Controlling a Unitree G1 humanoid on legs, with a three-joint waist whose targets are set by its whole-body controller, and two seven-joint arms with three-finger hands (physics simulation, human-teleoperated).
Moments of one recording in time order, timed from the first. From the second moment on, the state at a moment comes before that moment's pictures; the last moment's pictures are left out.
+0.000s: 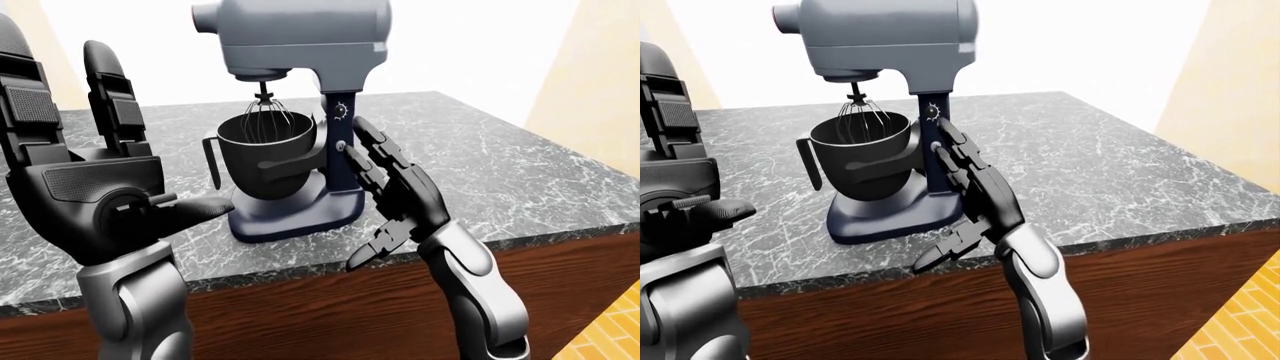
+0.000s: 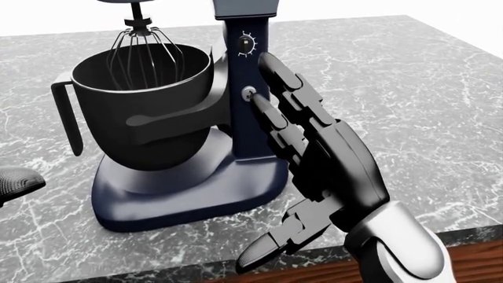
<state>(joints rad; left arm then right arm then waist) -0.22 0.10 0.17 -0.72 -0.53 0.01 0.19 -0.26 -0.04 0.02 -0.48 0.21 0.55 0.35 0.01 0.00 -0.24</state>
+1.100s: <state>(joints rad) -0.23 0.10 0.18 -0.70 -0.53 0.00 0.20 -0.36 -0.04 0.01 -0.22 0.19 0.37 0.40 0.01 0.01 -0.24</state>
